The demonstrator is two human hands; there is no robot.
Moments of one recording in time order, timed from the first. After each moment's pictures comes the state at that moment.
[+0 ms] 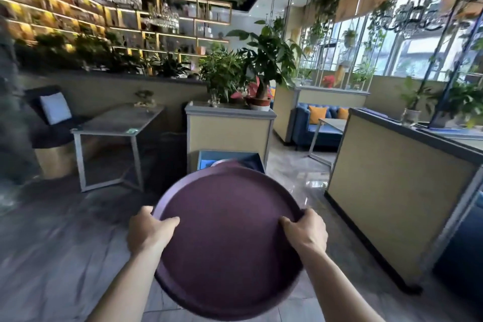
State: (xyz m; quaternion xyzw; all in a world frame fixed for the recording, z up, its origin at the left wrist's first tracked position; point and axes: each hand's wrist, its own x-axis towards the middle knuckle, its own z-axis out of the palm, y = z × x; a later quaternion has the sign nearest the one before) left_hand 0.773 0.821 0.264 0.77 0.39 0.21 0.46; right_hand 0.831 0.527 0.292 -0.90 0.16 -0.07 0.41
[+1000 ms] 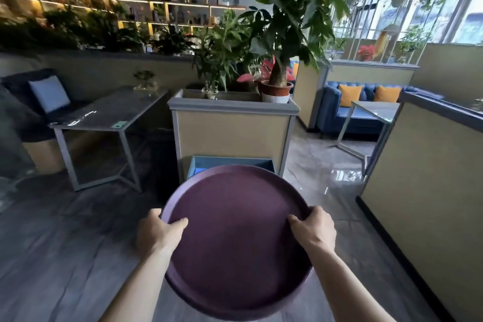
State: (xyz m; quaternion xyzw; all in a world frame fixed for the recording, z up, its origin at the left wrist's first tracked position) left_hand 1.204 0.838 0.230 0.77 0.43 0.19 0.44; right_hand 1.296 0.557 0.251 -0.91 0.13 -0.02 0.38
